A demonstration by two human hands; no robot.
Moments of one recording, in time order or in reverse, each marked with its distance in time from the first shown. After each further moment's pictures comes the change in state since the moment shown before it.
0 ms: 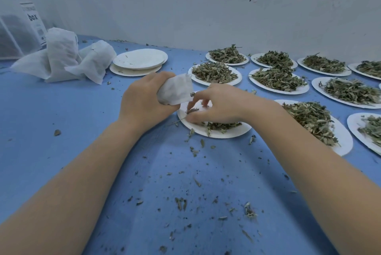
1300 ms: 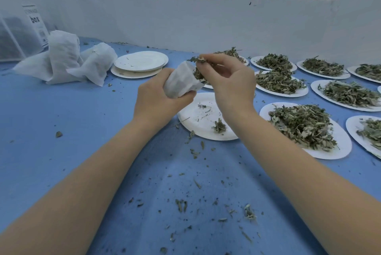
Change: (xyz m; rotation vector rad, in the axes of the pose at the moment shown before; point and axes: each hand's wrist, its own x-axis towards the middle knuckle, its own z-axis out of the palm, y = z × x) left_hand 0.006 0.022 0.008 -0.314 -0.003 -0.270; right_hand 0.002 -0.022 0.009 1.061 0.915 -0.052
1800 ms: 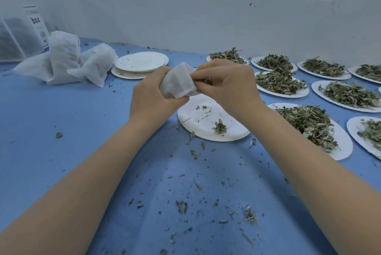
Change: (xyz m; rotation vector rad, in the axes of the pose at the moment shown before) left_hand 0.000 0.000 -0.006 0.025 0.045 0.027; right_hand 0.007 0.001 -0.014 -0.444 -0.290 -0.449
